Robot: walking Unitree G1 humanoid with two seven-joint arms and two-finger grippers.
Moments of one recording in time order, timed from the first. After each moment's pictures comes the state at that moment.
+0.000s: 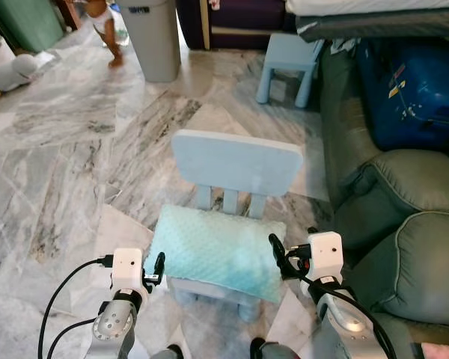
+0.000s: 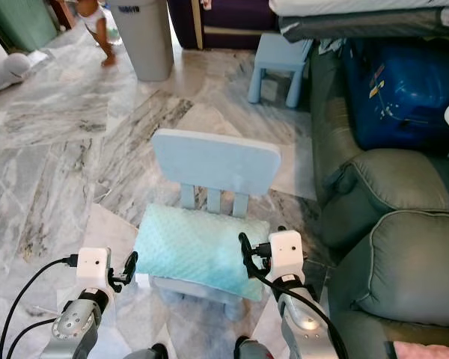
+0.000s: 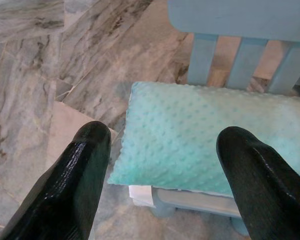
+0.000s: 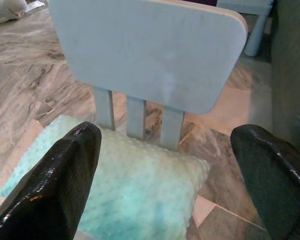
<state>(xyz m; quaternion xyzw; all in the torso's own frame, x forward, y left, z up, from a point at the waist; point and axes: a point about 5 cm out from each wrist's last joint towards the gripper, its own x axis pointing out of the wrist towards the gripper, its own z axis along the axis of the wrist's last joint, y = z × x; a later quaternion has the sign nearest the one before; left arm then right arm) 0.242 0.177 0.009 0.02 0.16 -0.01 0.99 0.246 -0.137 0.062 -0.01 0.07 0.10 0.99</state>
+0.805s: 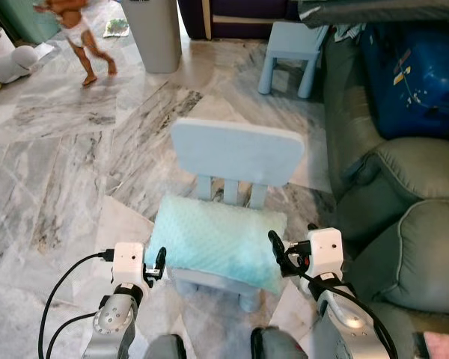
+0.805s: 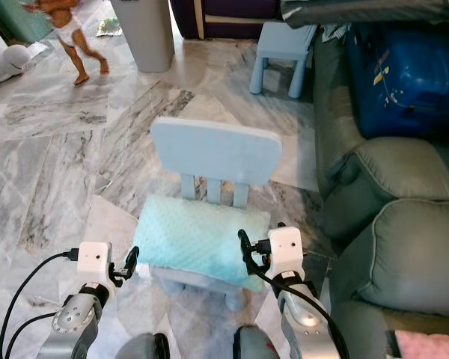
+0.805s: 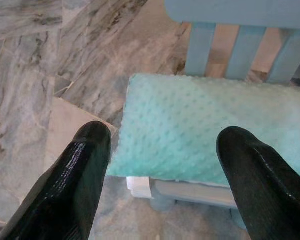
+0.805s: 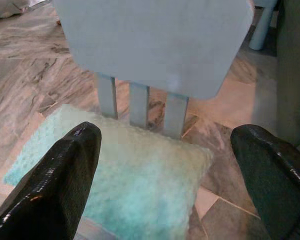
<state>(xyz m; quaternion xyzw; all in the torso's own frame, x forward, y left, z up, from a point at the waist) 0.247 0.175 0.016 0.02 0.15 -0.02 0.99 0.248 -0.136 0.066 -0.01 0.07 0.10 0.99</state>
